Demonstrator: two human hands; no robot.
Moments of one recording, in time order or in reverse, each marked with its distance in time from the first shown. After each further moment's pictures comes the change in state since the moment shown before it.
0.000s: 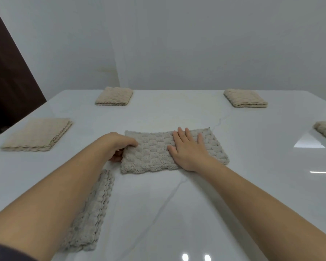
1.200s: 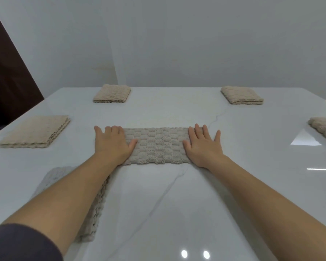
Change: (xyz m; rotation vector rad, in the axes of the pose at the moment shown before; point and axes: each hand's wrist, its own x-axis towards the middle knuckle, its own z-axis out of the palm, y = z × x) left_hand 0.013 -0.033 0.018 1.201 0.586 0.424; right_hand -0.017 0.037 0.000 -0.052 0.051 0.184
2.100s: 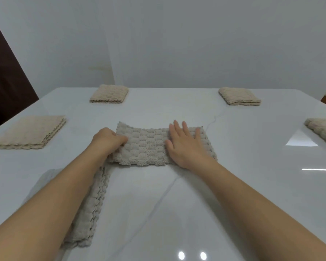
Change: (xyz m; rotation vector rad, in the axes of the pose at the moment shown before) left_hand 0.008 -0.015 -0.018 -1.047 -0.246 -0.295; right_hand -0.002 -0.043 -0.005 0.083 0.047 -0.176
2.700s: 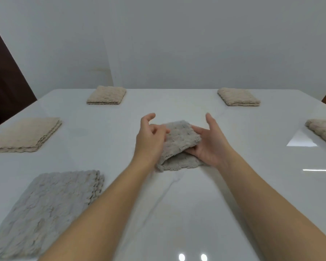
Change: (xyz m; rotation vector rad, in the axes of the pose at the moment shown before) left_hand -0.060 0.071 0.075 -0.673 -0.019 0.339; right_hand -0.011 0.049 -0.036 2.072 -0.216 0.301
